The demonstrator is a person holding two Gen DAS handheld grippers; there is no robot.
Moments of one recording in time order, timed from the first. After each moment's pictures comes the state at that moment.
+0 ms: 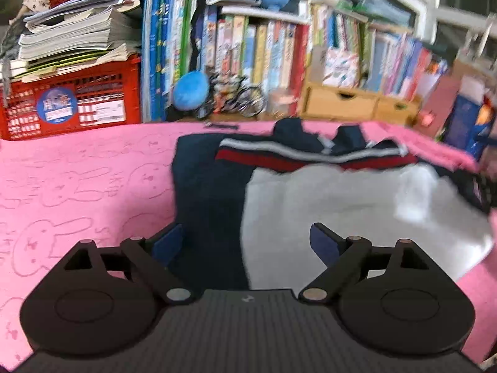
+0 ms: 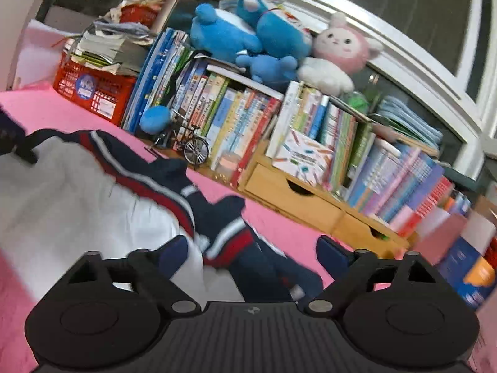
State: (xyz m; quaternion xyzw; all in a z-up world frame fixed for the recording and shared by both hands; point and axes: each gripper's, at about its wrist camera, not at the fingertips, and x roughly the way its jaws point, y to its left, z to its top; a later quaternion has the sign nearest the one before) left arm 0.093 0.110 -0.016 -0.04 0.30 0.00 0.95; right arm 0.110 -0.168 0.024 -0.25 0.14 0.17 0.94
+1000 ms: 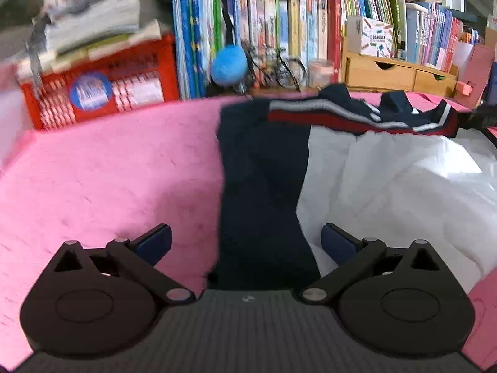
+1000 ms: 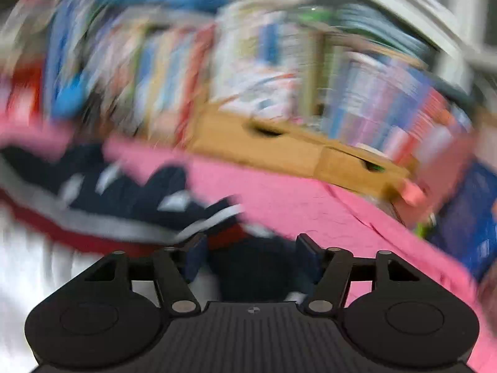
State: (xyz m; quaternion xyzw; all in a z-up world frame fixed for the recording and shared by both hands) left arm 0.083 0.122 -0.027 0.01 0.31 0.07 0.95; right arm 0.220 -0.190 0.006 -0.12 0.23 0.07 0.96
